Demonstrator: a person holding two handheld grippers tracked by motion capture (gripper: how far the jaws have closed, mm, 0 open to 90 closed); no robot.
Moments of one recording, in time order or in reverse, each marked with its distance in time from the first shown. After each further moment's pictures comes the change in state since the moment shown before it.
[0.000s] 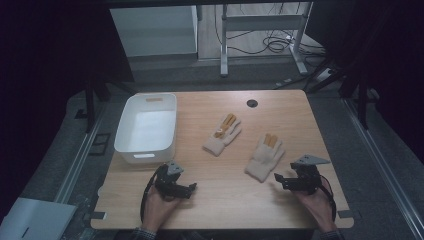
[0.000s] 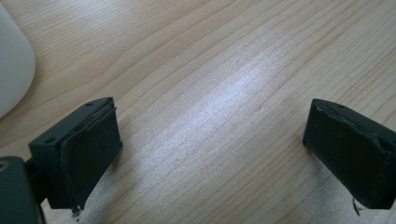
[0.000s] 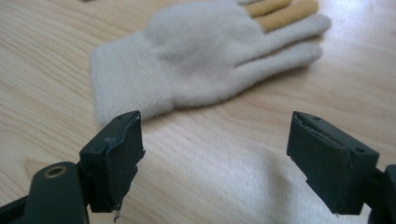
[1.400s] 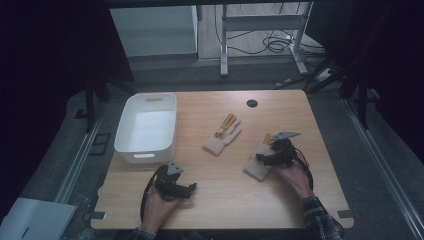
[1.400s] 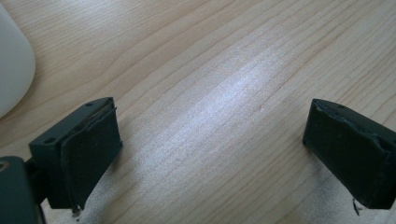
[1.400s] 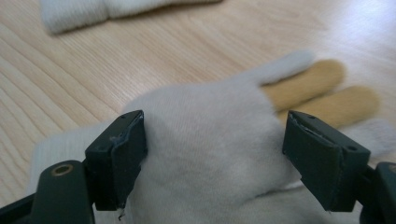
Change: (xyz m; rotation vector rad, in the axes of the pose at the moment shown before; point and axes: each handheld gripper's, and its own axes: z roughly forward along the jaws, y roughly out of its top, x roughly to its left) left arm 0.000 0.000 0.000 0.000 0.000 0.002; right arm -0.006 0.066 0.078 0.076 0.046 -0.077
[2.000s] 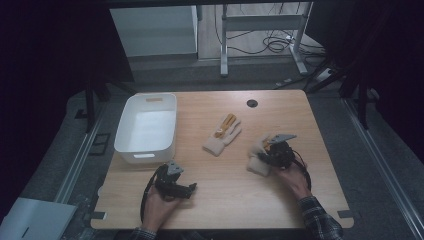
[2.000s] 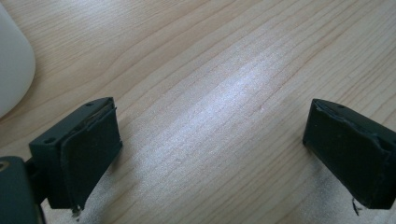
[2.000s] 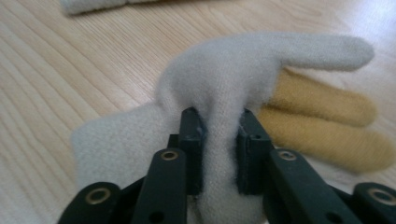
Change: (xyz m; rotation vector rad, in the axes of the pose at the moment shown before) left arm 0.000 0.000 0.000 0.000 0.000 0.000; right arm 0.009 -0.003 0.000 0.017 0.015 -0.070
